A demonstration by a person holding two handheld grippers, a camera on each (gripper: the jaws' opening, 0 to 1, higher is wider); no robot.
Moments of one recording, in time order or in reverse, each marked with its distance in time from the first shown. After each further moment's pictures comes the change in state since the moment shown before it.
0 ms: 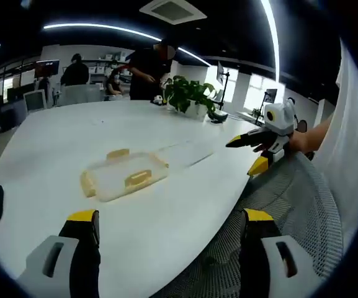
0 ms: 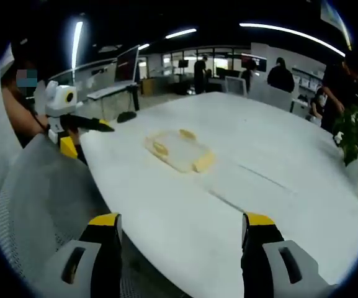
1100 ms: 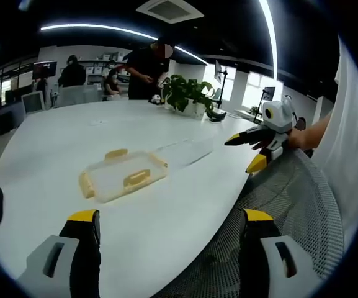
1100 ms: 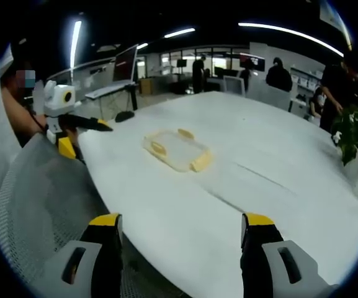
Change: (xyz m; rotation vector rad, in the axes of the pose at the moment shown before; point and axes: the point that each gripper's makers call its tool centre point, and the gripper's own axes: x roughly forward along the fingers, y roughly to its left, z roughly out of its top) left arm 0.001 -0.001 -0.001 0.018 0.006 -0.008; right arm 0.000 -0.003 -0.002 0.003 0.005 -0.014
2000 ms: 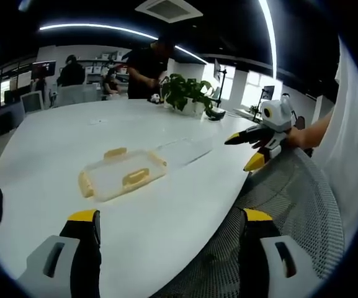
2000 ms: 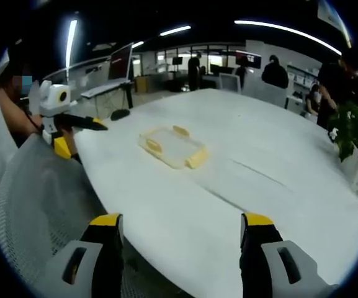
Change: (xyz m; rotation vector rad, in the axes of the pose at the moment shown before) left arm 0.000 -0.001 -0.001 0.003 0.009 -0.005; right arm -0.002 -0.004 -0.003 0.015 0.016 -0.027
